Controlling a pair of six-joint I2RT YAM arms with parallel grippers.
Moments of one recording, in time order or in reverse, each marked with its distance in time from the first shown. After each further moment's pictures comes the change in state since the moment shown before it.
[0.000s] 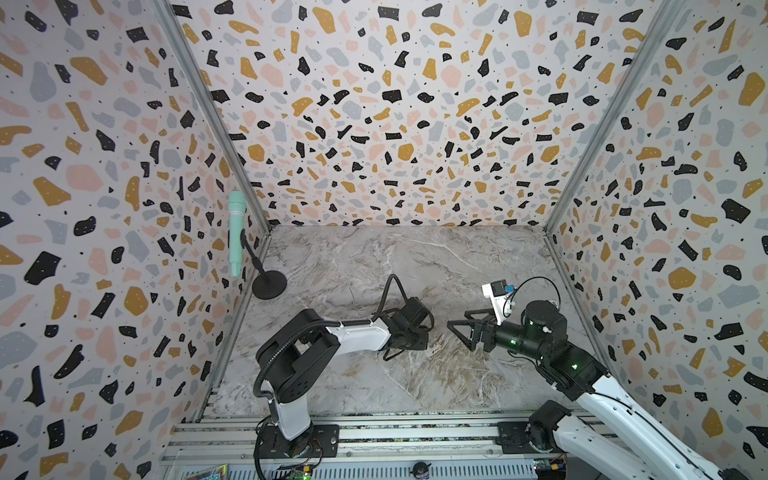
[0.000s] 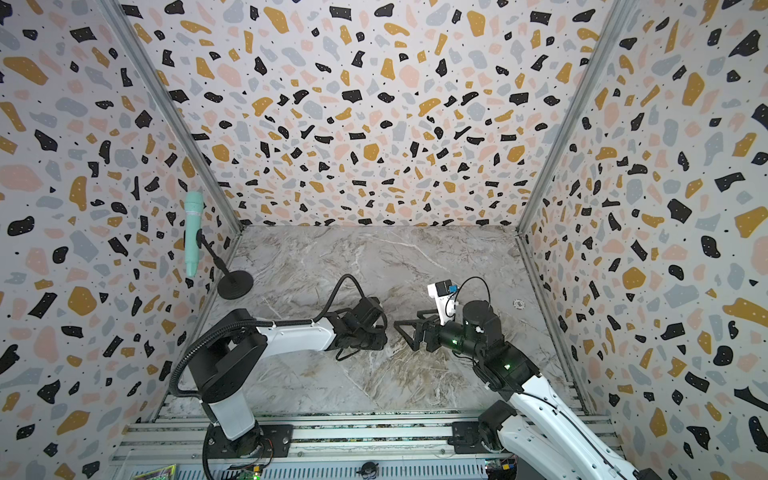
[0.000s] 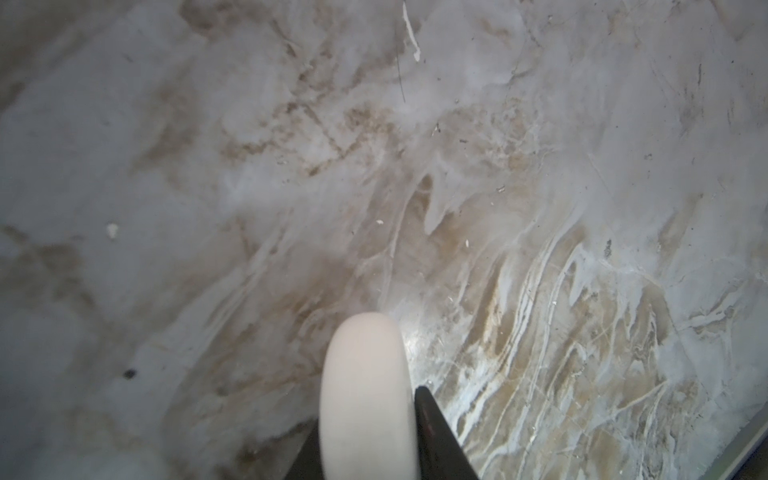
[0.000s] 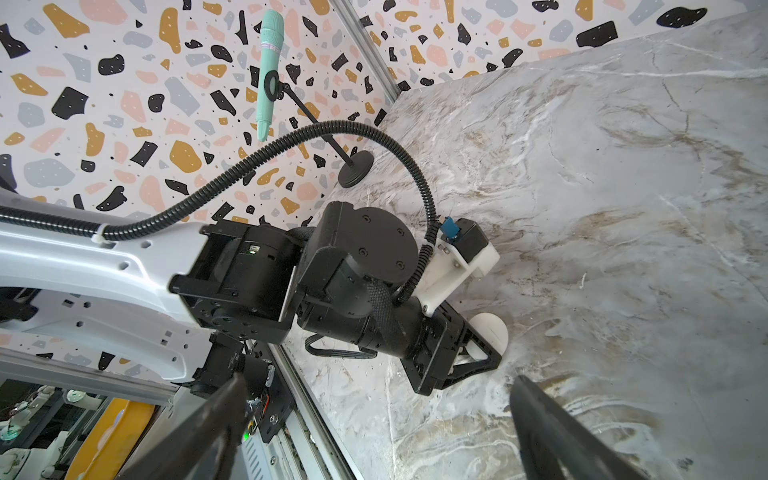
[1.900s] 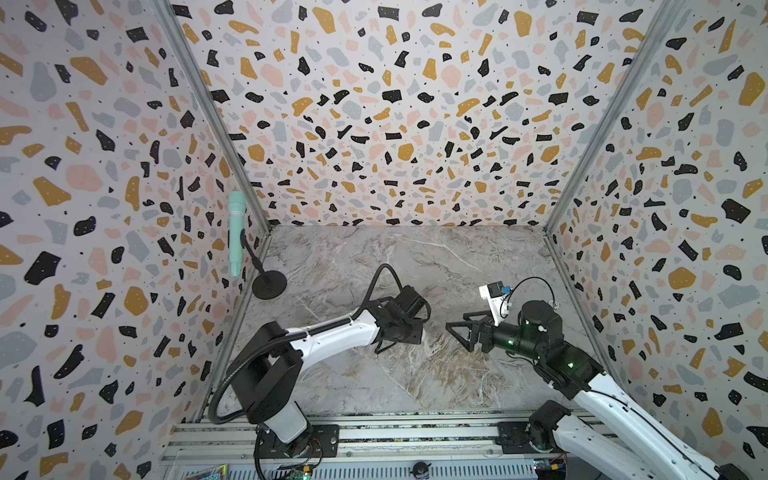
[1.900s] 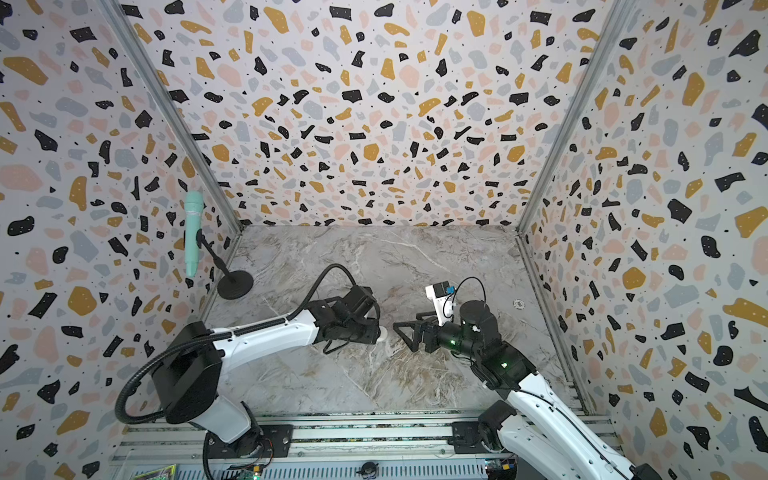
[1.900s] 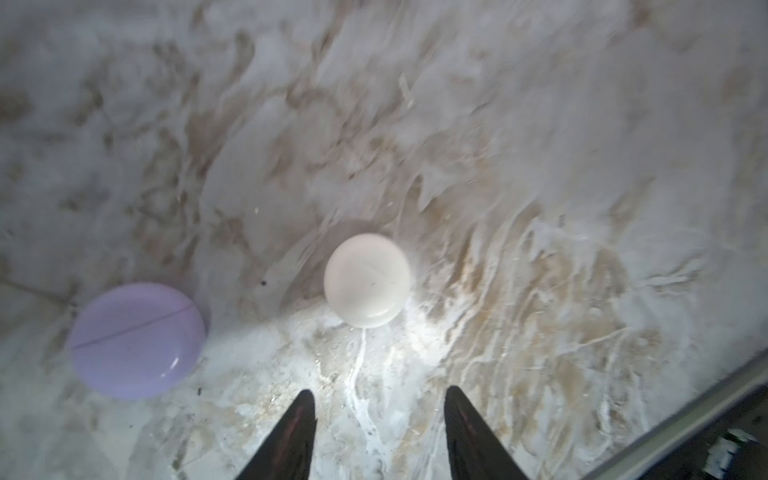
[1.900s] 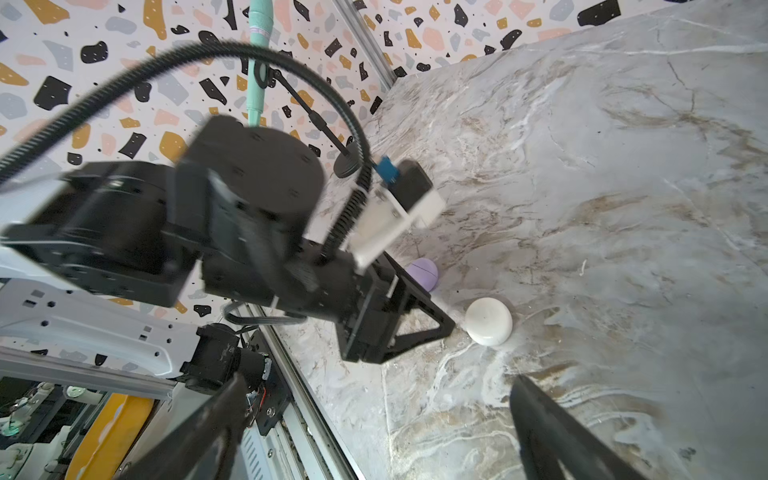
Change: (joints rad) left arm 0.007 -0.232 0.117 -0.303 -0.081 0.125; right arm 0.000 0.018 -0.012 -0.009 0.003 -0.001
